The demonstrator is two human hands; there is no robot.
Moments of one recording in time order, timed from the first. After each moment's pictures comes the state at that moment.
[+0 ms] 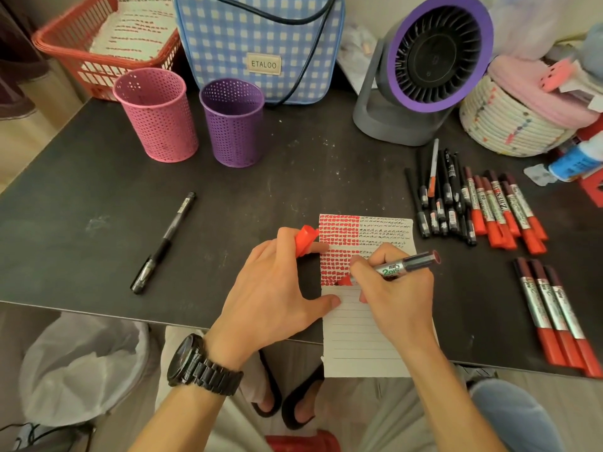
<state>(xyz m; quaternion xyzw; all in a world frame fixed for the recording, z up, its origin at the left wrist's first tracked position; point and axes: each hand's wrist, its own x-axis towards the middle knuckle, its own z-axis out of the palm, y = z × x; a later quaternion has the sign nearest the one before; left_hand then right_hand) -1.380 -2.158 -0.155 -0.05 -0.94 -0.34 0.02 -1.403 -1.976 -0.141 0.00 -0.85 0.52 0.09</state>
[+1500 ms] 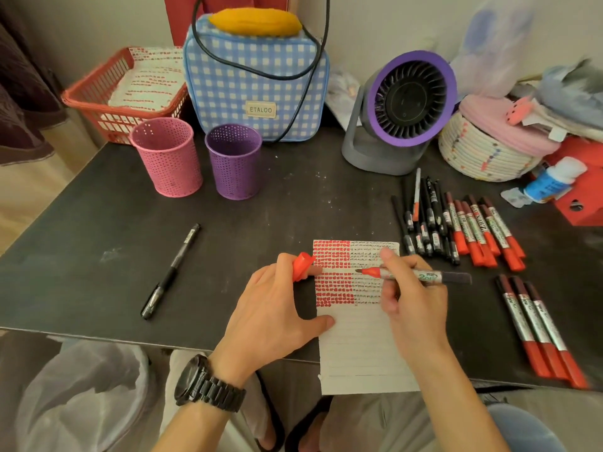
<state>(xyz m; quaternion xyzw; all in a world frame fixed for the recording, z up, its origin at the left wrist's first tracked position) -1.380 -2.158 -0.157 -0.04 -0.93 -0.36 -0.02 -1.405 -1.958 -0.119 -0.11 -0.63 0.77 0.03</state>
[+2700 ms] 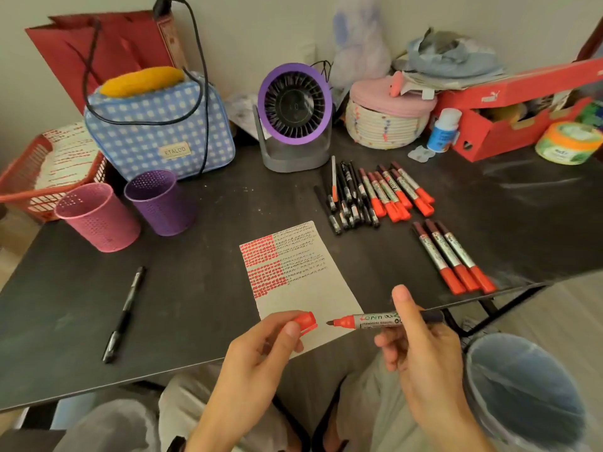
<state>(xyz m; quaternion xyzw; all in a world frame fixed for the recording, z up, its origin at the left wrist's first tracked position) -1.305 -2.109 -0.118 -0.06 -0.80 -0.59 -0.08 -1.285 -1.904 -0.111 -0.27 -0.54 0.79 0.10</state>
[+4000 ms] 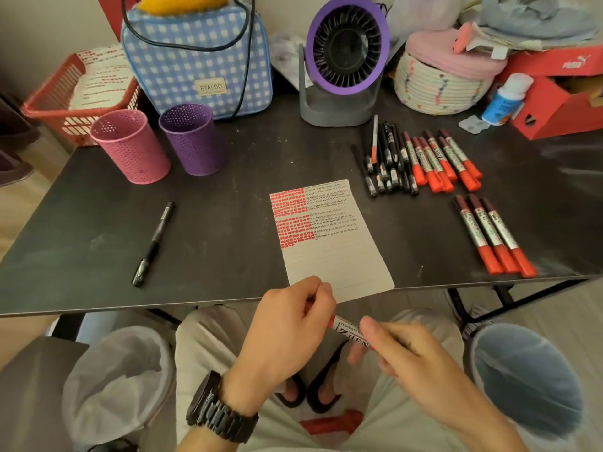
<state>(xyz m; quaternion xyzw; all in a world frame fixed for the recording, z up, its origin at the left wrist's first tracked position) -1.292 -2.094 -0.109 -0.04 -0.87 -0.49 -0.05 -1.258 -1.903 -0.113 0.00 -0.79 0.57 -0.21</state>
